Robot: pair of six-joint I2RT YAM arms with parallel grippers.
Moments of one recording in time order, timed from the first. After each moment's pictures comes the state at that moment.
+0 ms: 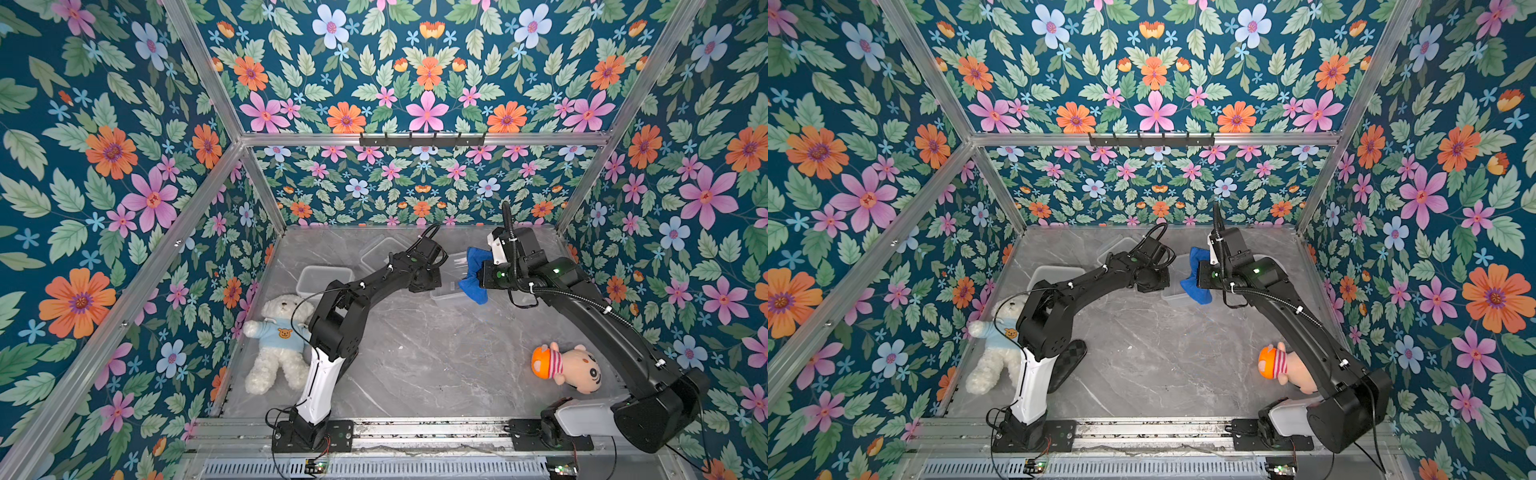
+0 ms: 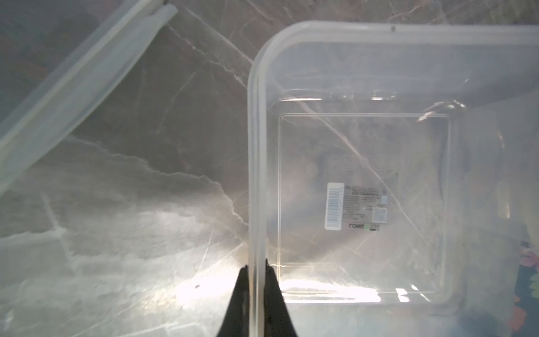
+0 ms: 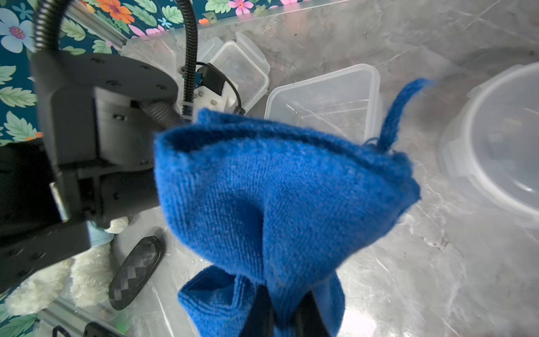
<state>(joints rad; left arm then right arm) -0.72 2.11 1.71 -0.63 0.04 -0.70 0.45 1.38 1.41 -0.86 -0.08 0.46</state>
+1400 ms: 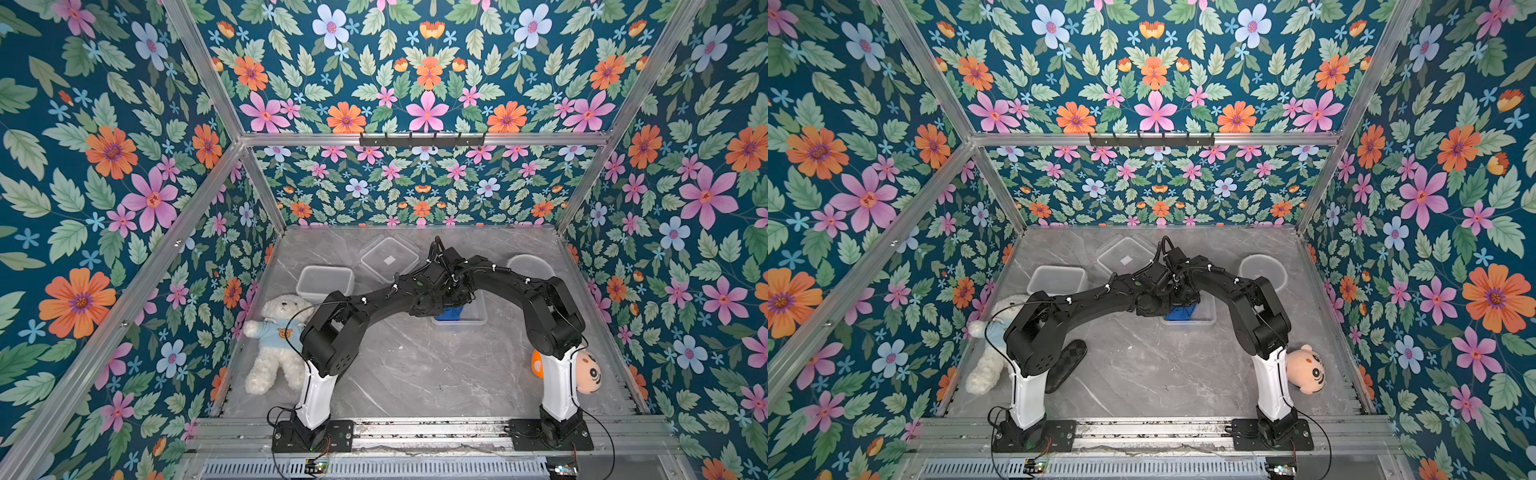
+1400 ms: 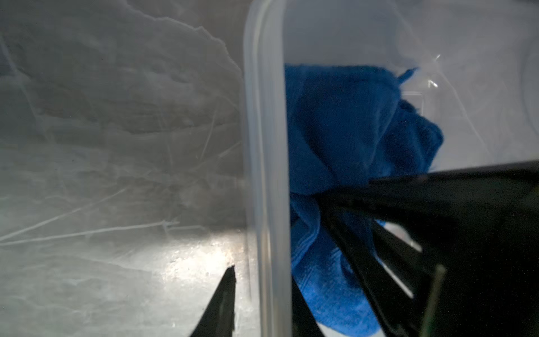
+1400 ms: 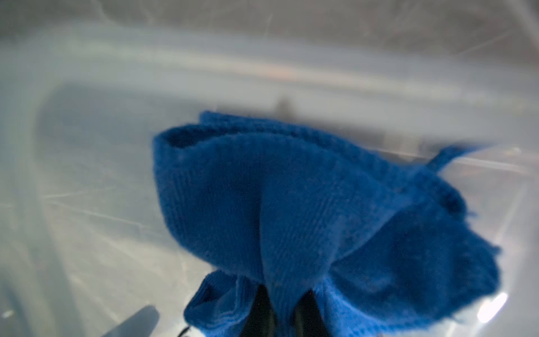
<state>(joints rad) -0.84 2.00 1.46 -0.58 -0.02 -0.74 0.54 2.05 1.51 -0.78 -0.11 0.45</state>
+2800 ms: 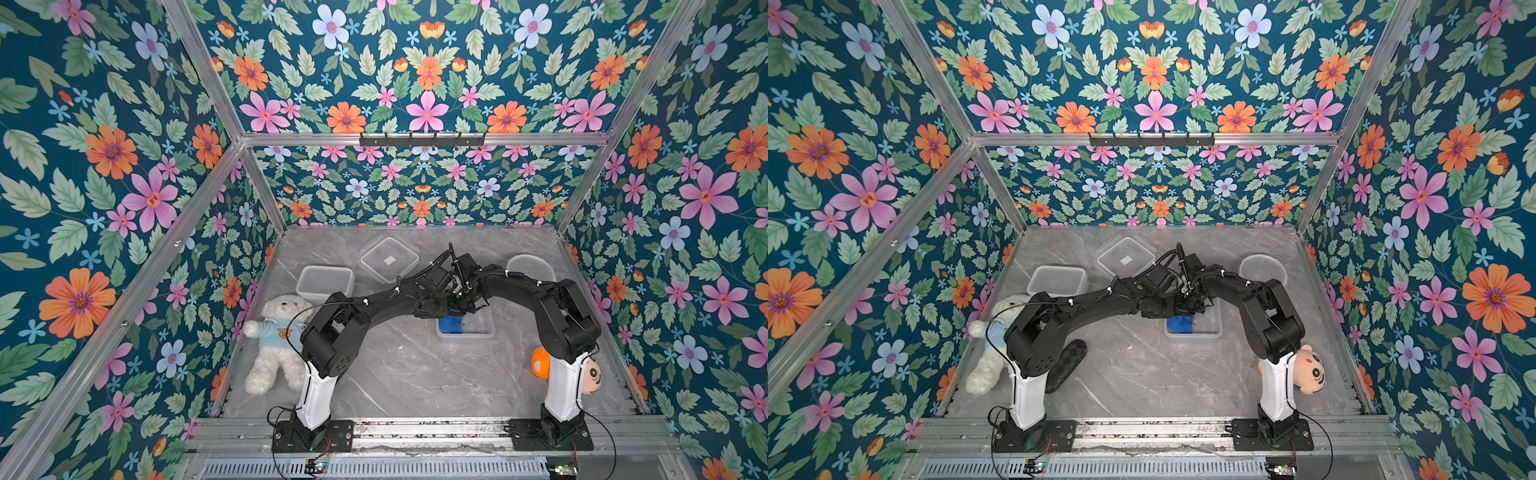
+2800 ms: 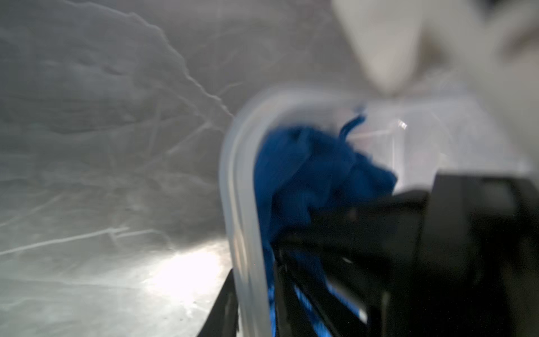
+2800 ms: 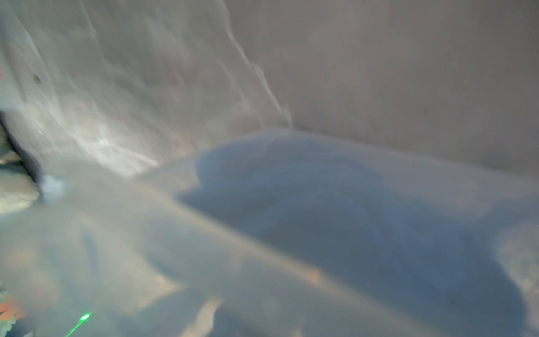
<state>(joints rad) -0.84 2.00 1.43 -0.49 0.03 -0.73 0.46 1.93 1.26 -0.66 -0.41 0.46</state>
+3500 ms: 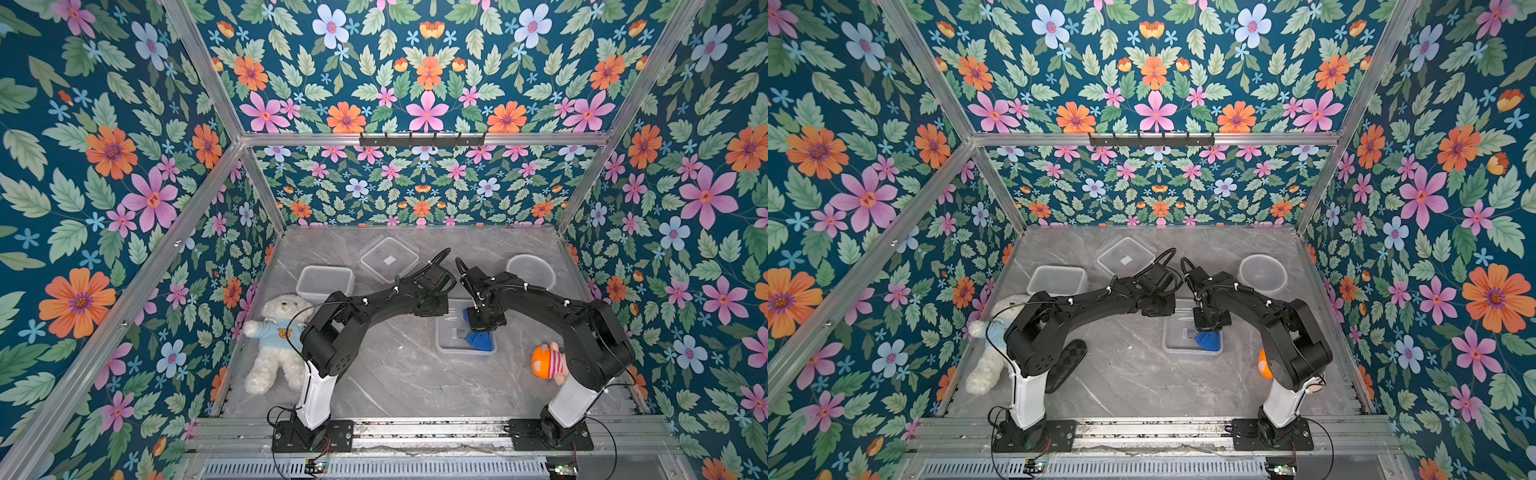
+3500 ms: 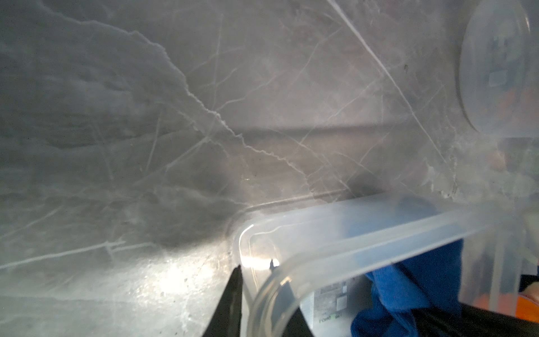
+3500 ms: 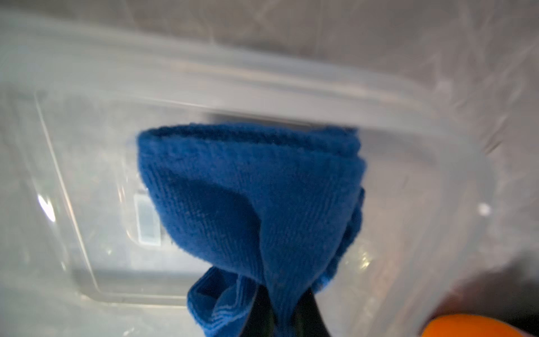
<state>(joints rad) -0.84 2.00 1.42 -0.46 0.03 -0.75 0.50 1.78 1.22 -0.96 0.10 0.43</state>
